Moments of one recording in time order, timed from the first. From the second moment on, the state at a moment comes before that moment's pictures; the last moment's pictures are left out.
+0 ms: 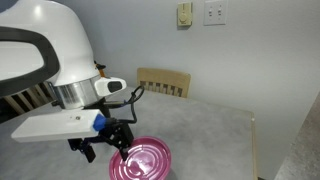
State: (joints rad) arm -0.16 0.02 -0.29 -2.54 -0.27 2.58 -0.69
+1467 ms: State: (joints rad) arm -0.20 0.24 -0.21 -2.37 -0.12 2.58 -0.69
